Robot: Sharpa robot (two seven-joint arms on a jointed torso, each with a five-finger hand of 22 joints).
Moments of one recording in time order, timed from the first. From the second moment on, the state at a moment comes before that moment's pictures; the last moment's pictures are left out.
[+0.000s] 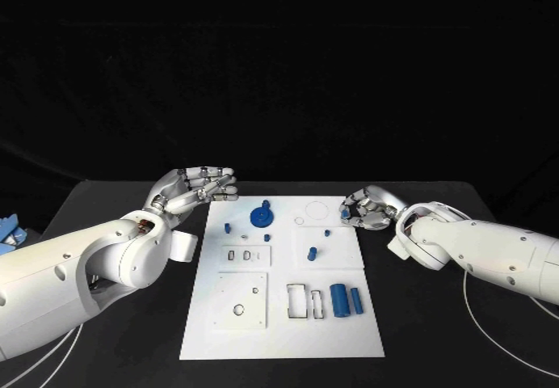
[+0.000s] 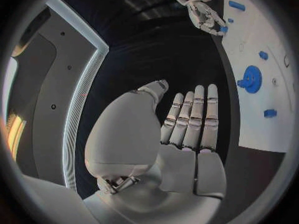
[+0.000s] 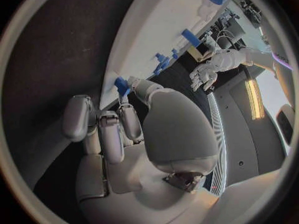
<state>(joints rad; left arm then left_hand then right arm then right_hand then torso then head) 1.16 -0.87 0.03 1.56 -0.14 -0.31 0.41 1.44 -0.15 0.37 0.20 0.24 0.81 0.21 0.21 0.16 0.94 0.20 0.08 0.06 0.93 0.15 0.26 0.22 0.18 0.78 0.27 0.41 0.18 1.17 -0.84 -0.11 1.23 -0.95 -0.36 0.18 1.31 -0.16 0.50 0.02 0.17 0.89 0.17 0.19 0.49 1.34 0.09 1.40 1.30 1.47 0.02 1.56 1.31 0.09 1.34 0.12 1.24 1.24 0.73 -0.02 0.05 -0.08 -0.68</state>
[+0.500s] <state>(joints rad) 1.16 -0.87 0.03 1.56 -0.14 -0.31 0.40 1.44 -0.15 0.38 0.20 0.24 0.81 0.21 0.21 0.16 0.94 0.20 0.08 0.06 0.93 0.15 0.26 0.22 0.18 0.78 0.27 0.41 0.18 1.17 -0.84 -0.11 1.23 -0.96 -0.36 0.18 1.30 -0.18 0.51 0.02 0.17 0.88 0.18 0.19 0.48 1.34 0.09 1.40 1.30 1.47 0.02 1.56 1.31 0.09 1.34 0.12 1.24 1.24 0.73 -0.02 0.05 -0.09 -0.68</state>
